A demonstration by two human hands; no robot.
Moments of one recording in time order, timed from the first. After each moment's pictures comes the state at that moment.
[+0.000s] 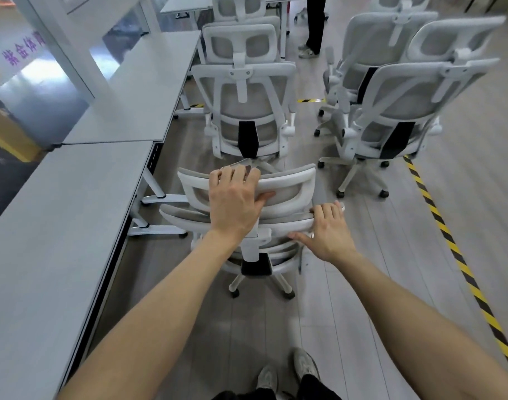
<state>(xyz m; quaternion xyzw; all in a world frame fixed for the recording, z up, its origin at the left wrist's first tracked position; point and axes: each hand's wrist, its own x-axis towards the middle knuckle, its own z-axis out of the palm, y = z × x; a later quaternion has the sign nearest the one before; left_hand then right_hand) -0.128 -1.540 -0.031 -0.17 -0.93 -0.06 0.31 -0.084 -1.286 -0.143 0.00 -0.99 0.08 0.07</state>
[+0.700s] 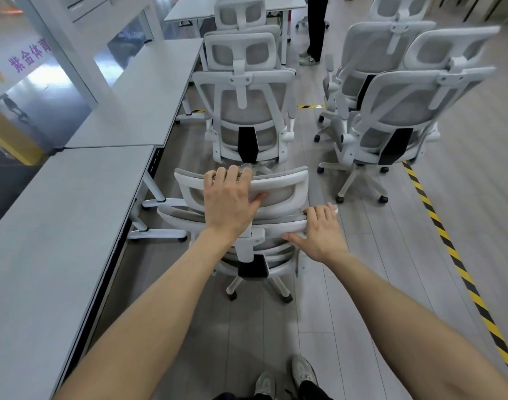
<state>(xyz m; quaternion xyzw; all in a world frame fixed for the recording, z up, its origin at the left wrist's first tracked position) -0.132 -1.540 -0.021 -0.15 -0.95 -0.05 0.28 -0.090 -1.291 -0.137 0.01 -1.00 0.08 0.06</state>
